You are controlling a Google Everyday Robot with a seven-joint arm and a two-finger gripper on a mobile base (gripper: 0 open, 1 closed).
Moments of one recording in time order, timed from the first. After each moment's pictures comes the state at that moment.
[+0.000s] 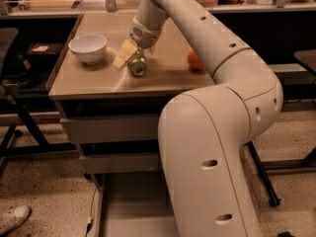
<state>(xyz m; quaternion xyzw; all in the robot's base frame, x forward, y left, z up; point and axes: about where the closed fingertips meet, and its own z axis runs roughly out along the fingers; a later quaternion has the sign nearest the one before) 0.739 0.062 0.831 -0.45 0.87 0.17 0.13</state>
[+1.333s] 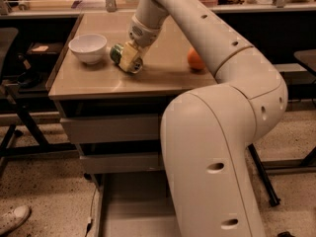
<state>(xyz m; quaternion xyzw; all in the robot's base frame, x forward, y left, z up) 0.738 0.067 0.839 -0.47 0.85 0.16 0.14</state>
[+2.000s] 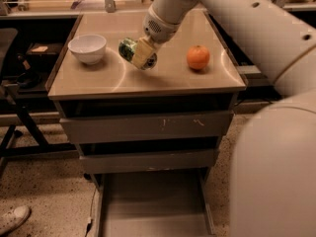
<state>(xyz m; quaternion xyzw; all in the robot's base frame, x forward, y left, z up) 0.682 0.030 0.888 -0.48 0.84 0.14 0.20</state>
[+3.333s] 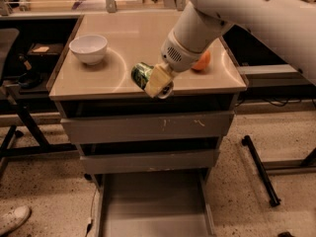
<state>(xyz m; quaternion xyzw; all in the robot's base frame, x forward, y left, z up) 0.576 -0.011 0.878 -0.44 0.87 0.14 0.19</state>
